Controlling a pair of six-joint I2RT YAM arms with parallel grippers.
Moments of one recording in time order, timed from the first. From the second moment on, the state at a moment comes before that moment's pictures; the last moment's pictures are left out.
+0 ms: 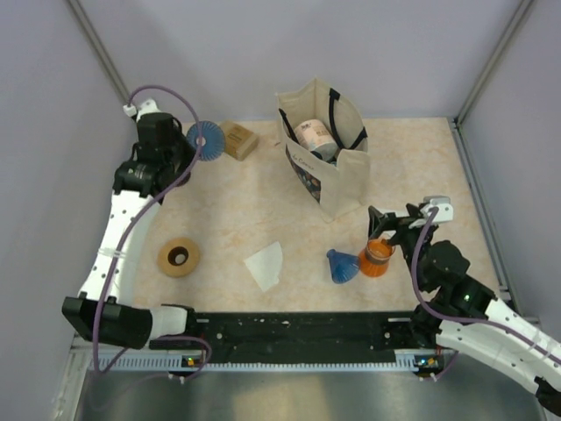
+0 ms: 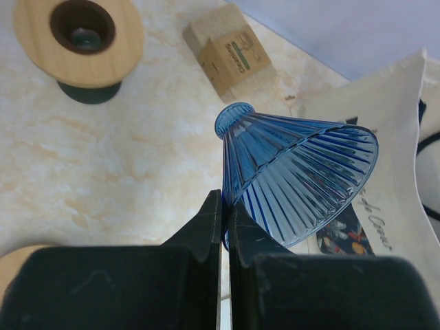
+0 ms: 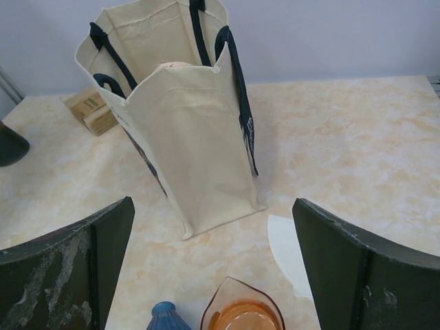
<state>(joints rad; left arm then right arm) -0.19 1.24 1.40 -0.64 -0.21 -0.60 0.91 0.40 0.52 -0.06 0.75 0.13</state>
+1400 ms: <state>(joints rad) 0.35 1.84 1.92 -0.87 0.19 -0.77 0.91 0.49 0.51 -0.04 0.76 0.11</state>
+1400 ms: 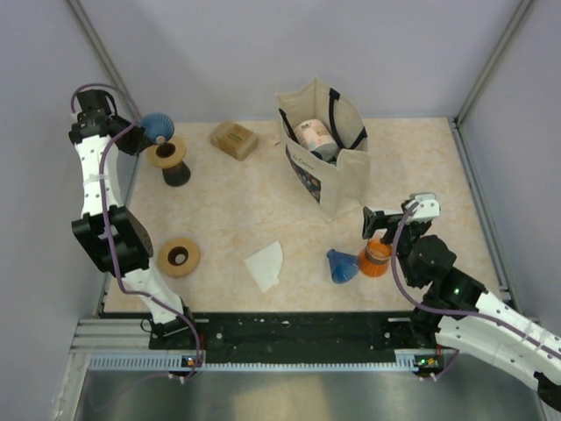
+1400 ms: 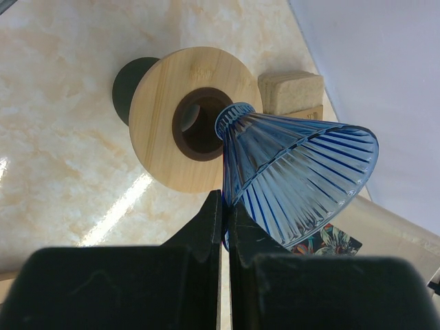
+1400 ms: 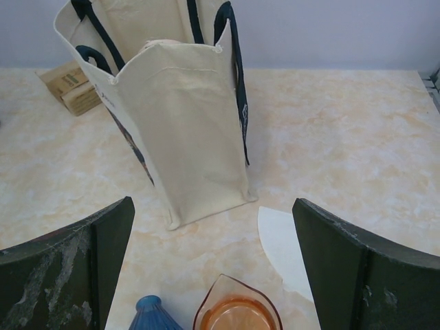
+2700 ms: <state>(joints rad) 0.36 1.98 2.03 -1.01 0.21 -0.82 0.91 0.54 0.52 -0.04 0.77 0.10</state>
